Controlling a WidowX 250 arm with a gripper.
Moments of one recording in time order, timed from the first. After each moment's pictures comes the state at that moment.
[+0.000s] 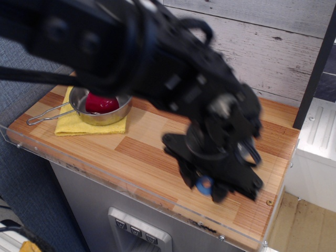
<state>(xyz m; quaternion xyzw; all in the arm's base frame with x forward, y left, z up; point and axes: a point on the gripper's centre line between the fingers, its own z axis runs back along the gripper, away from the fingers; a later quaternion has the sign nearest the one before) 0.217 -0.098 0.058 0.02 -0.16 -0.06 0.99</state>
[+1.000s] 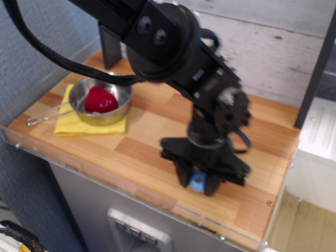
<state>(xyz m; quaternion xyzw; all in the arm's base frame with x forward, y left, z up) 0.250 -0.064 0.019 0.02 -0.10 0.05 0.99</state>
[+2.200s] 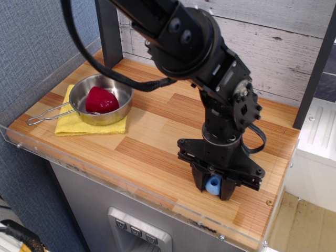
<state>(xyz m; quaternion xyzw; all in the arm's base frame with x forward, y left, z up) 0.252 -0.093 0.006 -0.02 -0.06 -0.01 1.00</state>
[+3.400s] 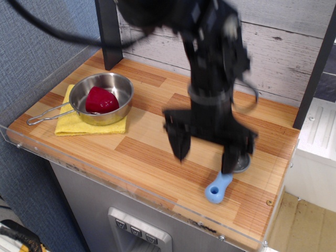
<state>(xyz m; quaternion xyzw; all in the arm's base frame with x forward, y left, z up) 0.253 -0.068 0.074 -0.02 -0.06 0.02 1.00</state>
